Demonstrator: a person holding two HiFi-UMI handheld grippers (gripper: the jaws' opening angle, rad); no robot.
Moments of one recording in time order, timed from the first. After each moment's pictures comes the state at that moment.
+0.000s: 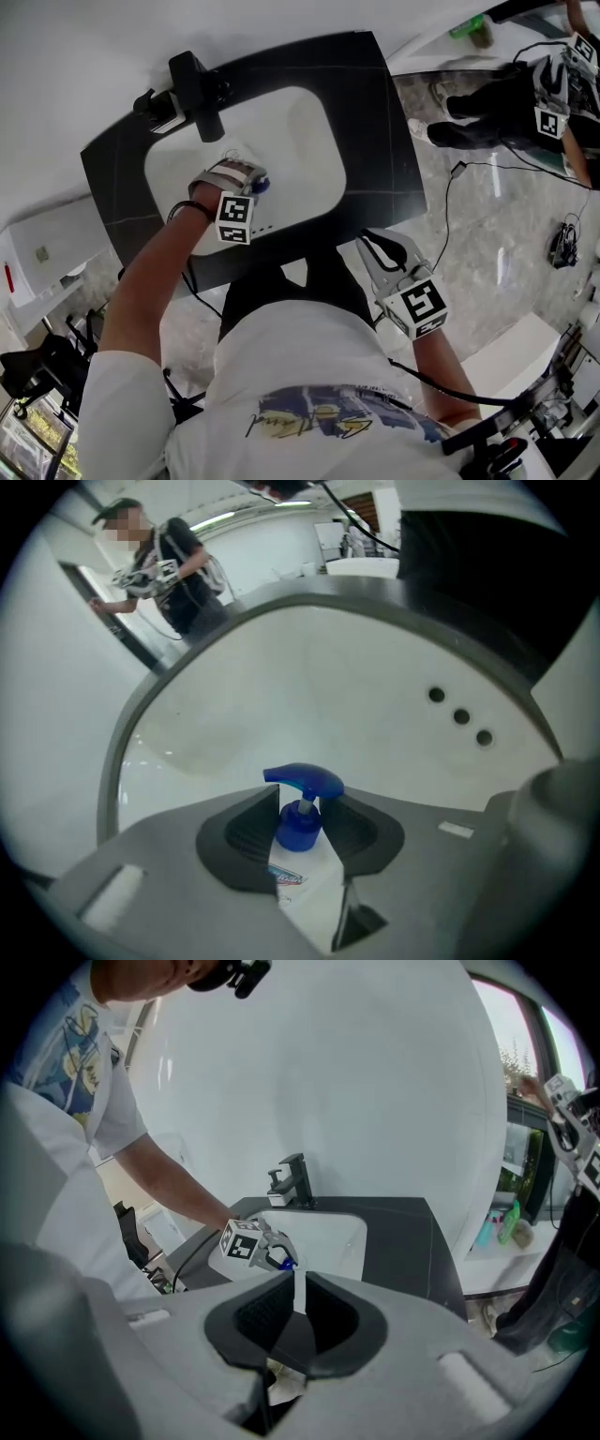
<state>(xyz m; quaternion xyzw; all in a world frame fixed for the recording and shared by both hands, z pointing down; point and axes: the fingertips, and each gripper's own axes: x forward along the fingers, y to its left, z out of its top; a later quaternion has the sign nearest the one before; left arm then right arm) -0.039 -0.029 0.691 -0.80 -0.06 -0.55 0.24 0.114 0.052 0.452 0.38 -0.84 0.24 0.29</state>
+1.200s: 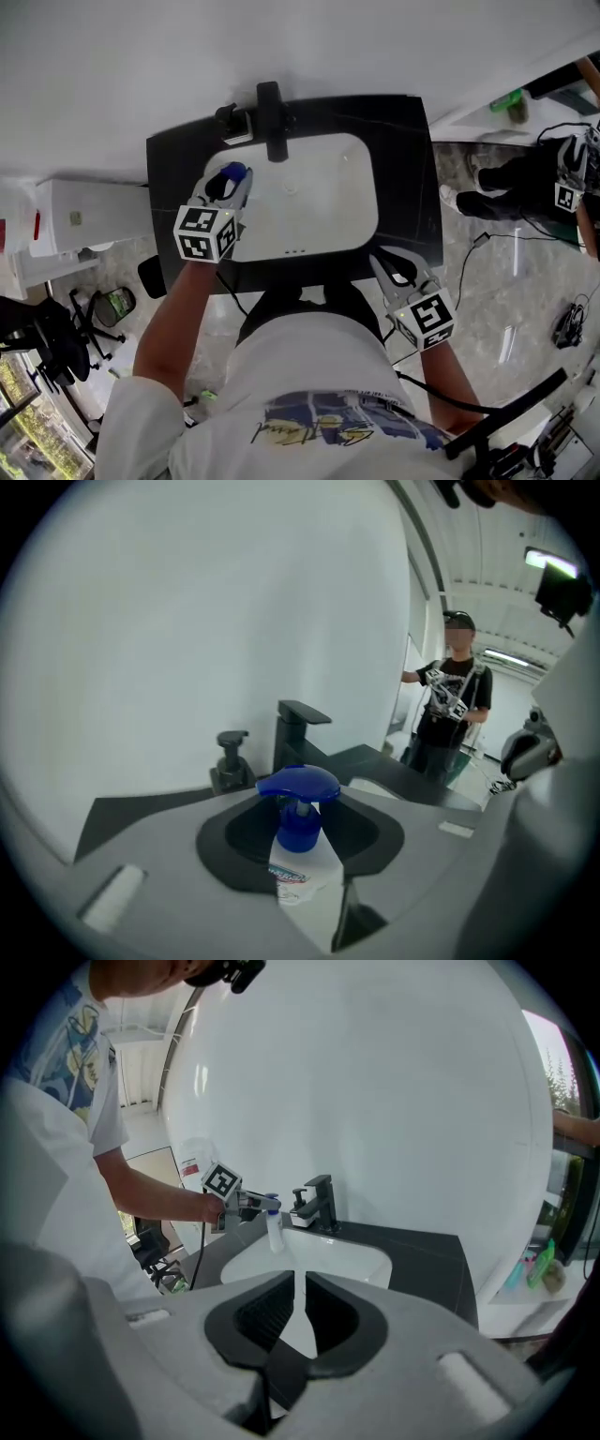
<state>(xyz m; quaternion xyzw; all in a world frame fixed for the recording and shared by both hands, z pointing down) -0.174 -0.118 0.463 -0.80 0.53 -0.18 -0.22 0.082 0.018 0.427 0.31 -0.90 0.18 0.26</state>
